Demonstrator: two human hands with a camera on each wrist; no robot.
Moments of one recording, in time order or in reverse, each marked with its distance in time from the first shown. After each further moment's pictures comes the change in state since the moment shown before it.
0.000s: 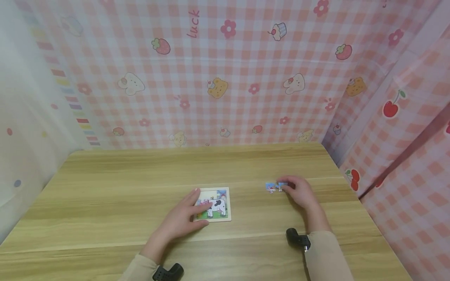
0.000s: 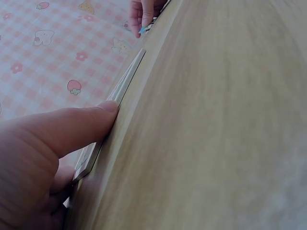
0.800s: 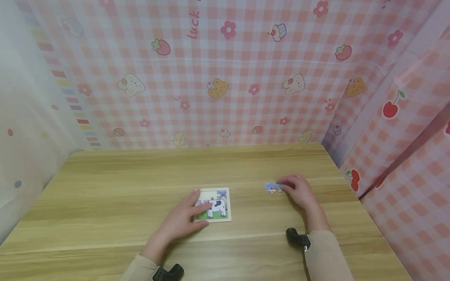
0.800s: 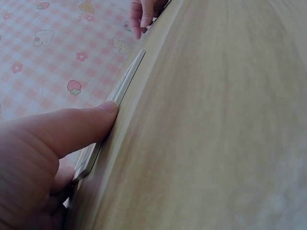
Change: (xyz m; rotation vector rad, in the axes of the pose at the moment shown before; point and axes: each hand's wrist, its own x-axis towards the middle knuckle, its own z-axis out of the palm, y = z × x) left_hand -0.001 0.002 -0.002 0.003 0.010 0.015; right_hand 0.001 -0.002 0.000 -0.067 0.017 -0.016
